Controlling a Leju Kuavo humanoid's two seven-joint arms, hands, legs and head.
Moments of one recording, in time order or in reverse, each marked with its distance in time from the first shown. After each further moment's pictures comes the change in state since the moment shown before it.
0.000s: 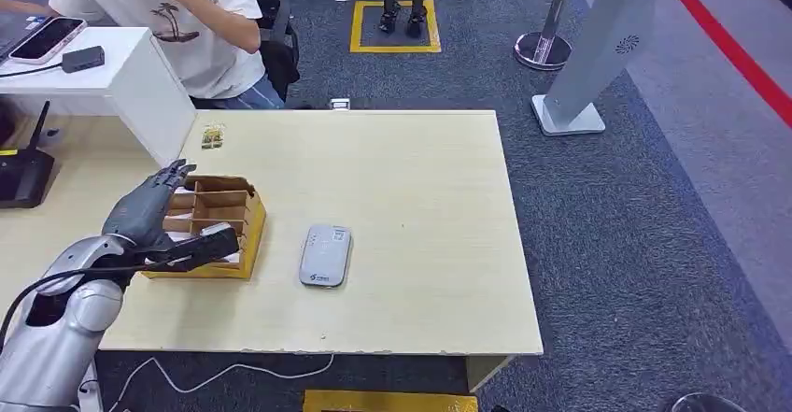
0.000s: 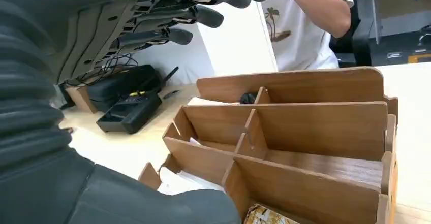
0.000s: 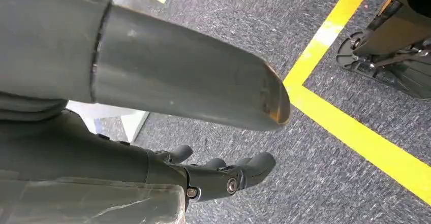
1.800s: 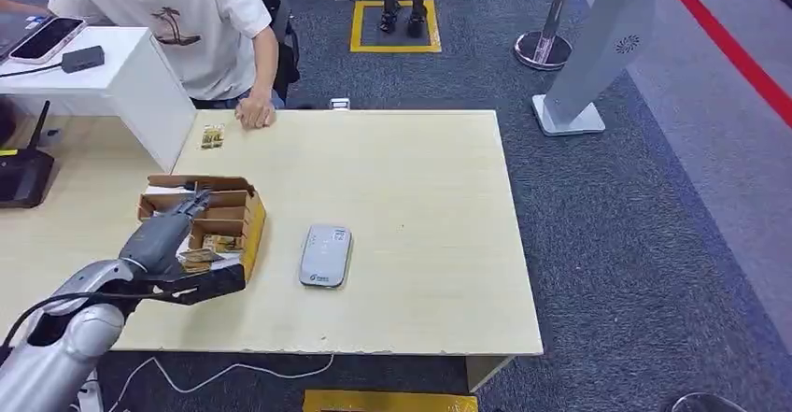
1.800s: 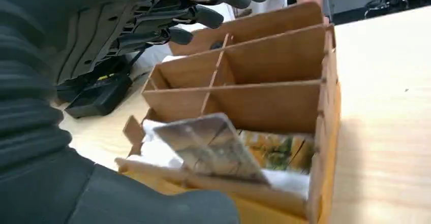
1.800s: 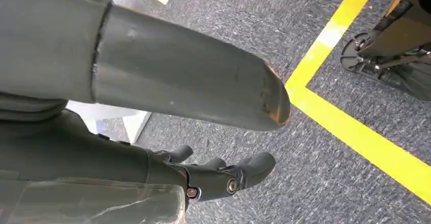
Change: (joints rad) left arm 0.059 0.108 -0.143 -0.041 0.159 0.009 -0.030; right arm 0.011 0.000 -0.001 0.000 0.000 0.000 -0.003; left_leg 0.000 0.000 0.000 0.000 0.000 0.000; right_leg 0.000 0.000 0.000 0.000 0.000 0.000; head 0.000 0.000
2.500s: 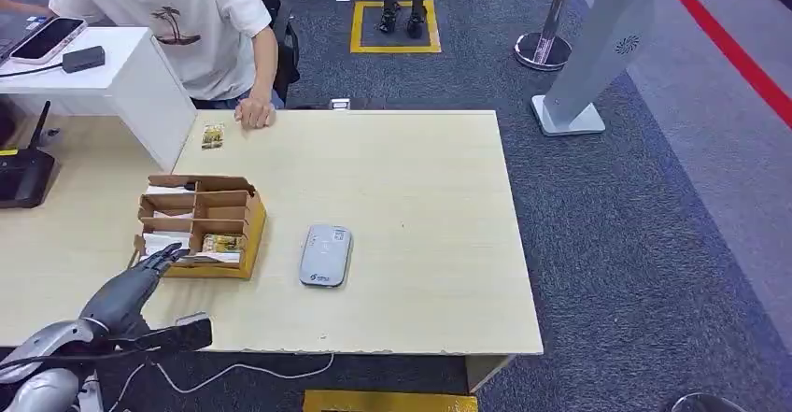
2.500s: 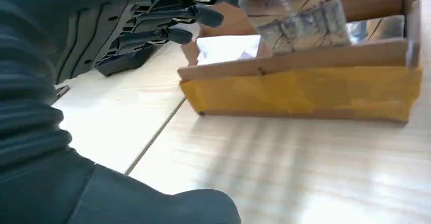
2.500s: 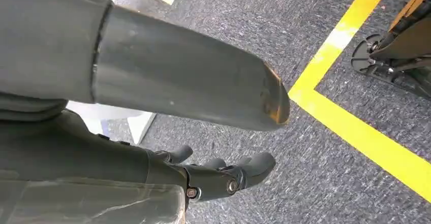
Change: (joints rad) left arm 0.284 0.138 0.114 -0.157 0.066 0.008 0.019; right arm 0.021 -0.002 0.000 0.000 0.009 0.000 -0.002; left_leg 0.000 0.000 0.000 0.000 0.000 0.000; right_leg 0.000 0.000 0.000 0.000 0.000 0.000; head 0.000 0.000
